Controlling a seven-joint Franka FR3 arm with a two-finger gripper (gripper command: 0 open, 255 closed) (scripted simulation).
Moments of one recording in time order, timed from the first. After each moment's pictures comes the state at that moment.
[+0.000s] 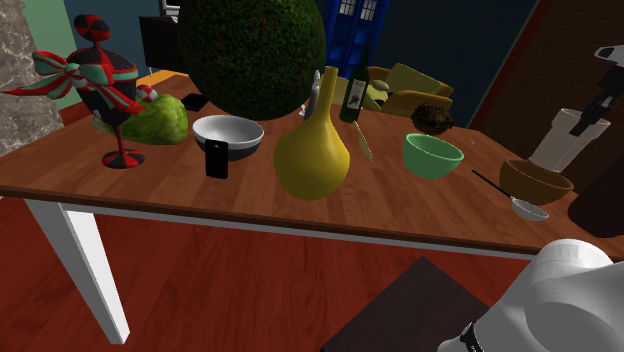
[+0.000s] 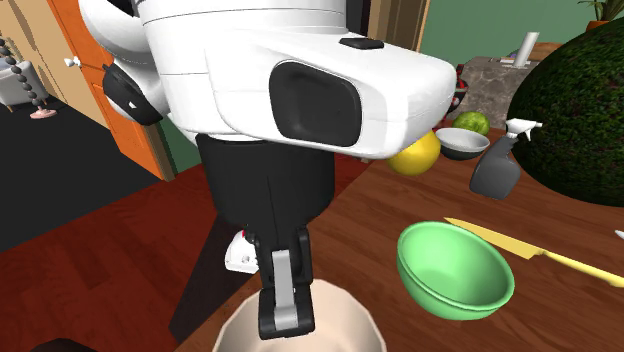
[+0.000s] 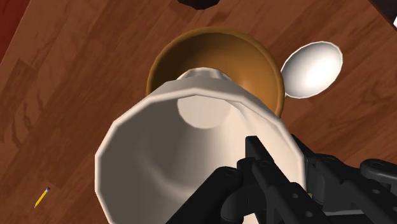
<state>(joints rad) 0.04 -0.60 -0.94 -1.74 -0.50 1.50 -1.02</state>
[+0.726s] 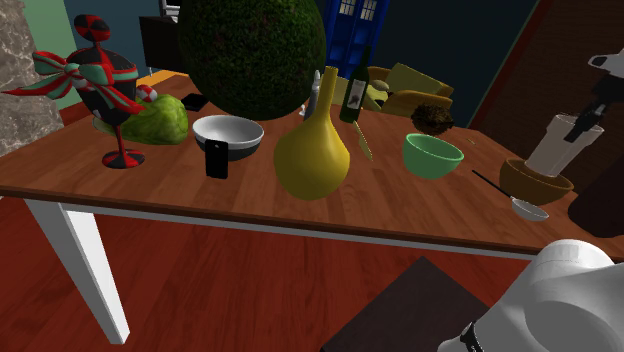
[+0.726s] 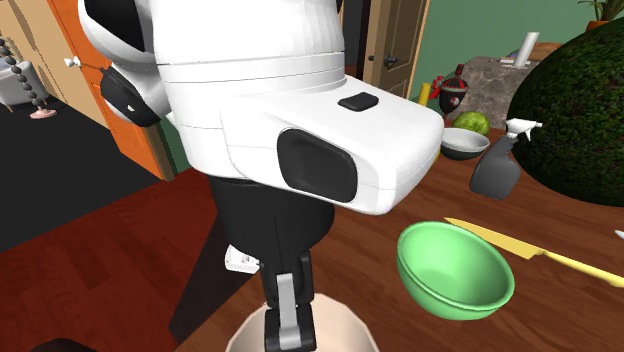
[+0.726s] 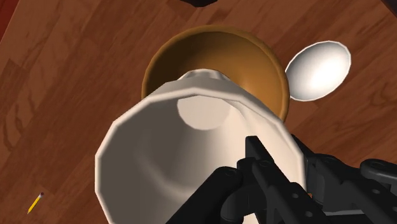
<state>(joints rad) 0.03 -0.62 -0.94 -1.80 -0.52 1.55 -1.00</state>
